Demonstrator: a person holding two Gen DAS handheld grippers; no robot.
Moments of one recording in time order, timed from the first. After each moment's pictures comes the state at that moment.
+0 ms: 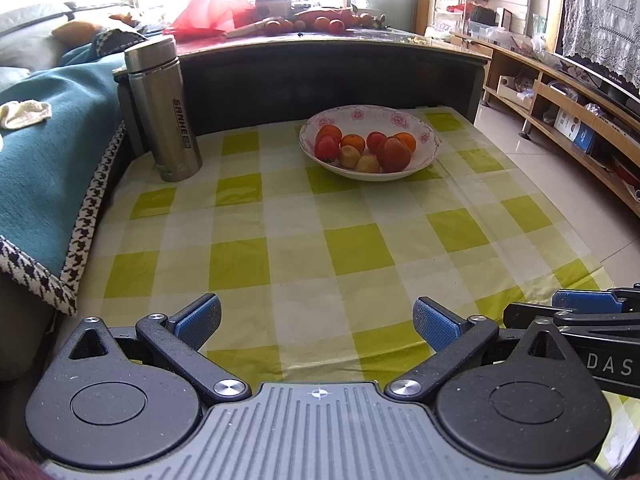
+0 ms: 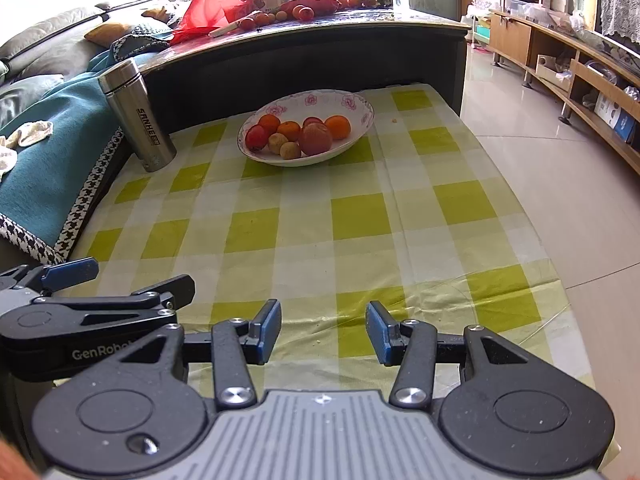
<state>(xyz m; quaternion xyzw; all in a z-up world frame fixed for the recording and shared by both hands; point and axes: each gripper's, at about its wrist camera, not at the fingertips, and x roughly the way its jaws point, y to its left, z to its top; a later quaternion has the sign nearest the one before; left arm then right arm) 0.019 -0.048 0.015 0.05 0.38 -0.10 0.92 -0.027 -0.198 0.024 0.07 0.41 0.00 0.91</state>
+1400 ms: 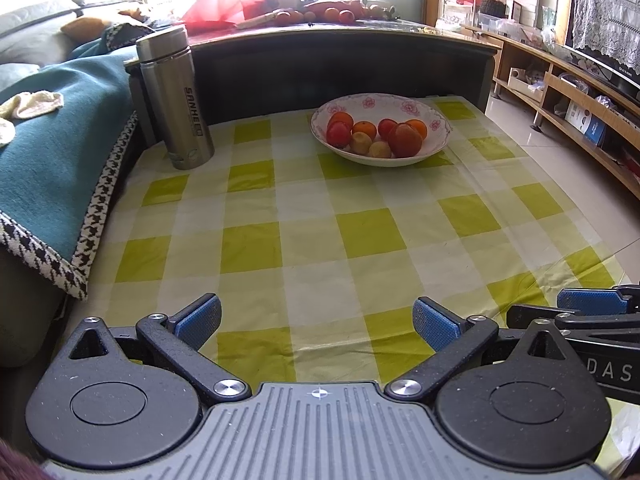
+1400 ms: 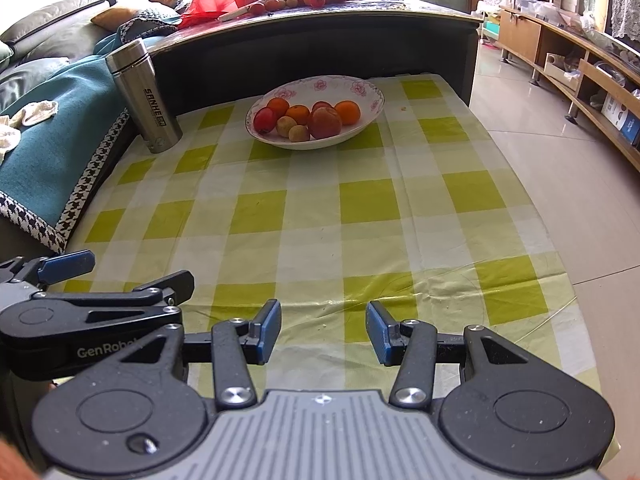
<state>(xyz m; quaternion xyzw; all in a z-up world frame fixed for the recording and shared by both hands) 0.014 -0.046 0.009 0.05 0.38 -0.09 0.92 -0.029 -0.191 0.017 0.06 0.43 0.01 0.90</state>
